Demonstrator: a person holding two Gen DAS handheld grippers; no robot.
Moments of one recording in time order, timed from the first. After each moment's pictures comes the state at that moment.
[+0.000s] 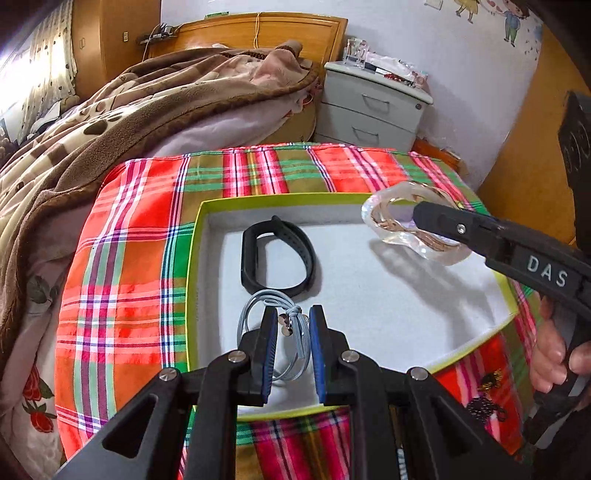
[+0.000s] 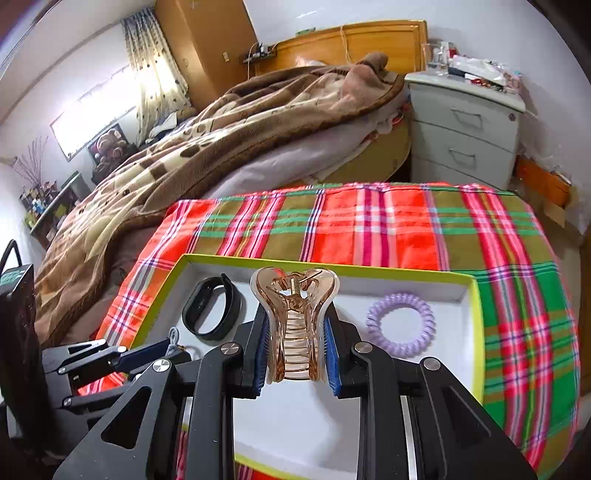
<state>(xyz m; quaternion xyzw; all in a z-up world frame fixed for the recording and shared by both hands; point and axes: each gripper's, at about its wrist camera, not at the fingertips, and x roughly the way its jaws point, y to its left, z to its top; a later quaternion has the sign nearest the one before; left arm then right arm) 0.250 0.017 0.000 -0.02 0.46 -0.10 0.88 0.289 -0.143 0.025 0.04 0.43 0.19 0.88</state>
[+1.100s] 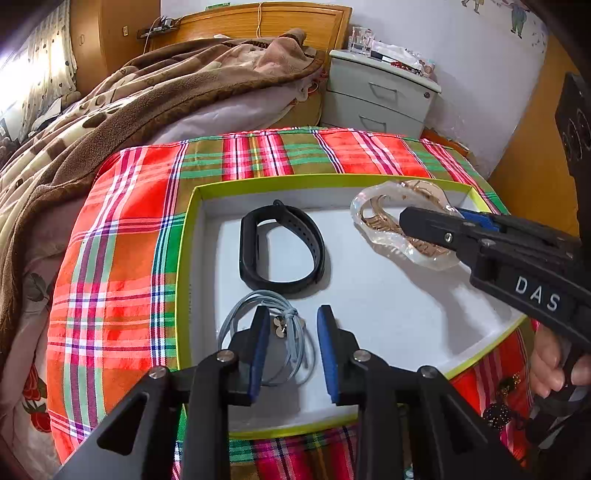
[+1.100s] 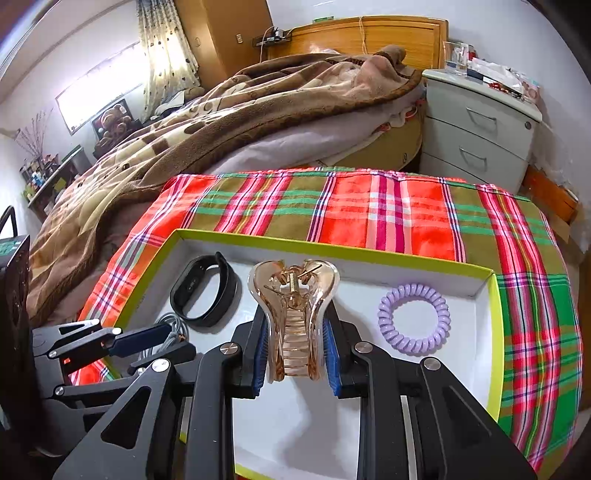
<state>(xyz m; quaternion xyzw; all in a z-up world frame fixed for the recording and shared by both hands) 0.263 0.012 -0.015 -0.01 0.48 -0.09 0.87 0.294 -0.130 0.008 0.00 0.44 0.20 0.87</state>
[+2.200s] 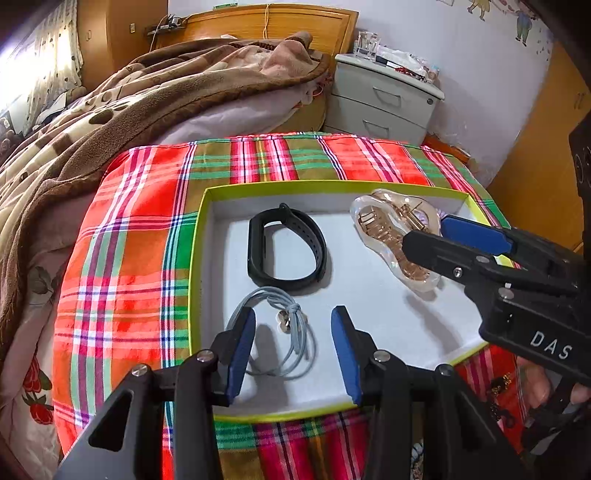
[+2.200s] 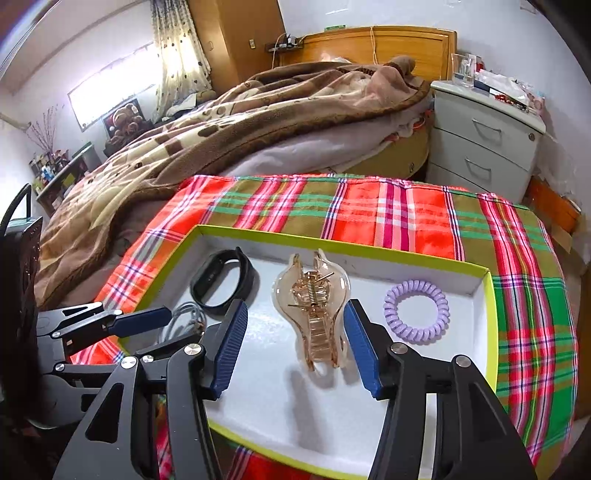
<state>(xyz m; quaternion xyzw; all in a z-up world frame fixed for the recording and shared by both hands) 0.255 0.018 -0.005 -0.02 0.48 -0.08 0.88 0.273 -0.131 0.020 -0.01 0.42 0.22 0.88</state>
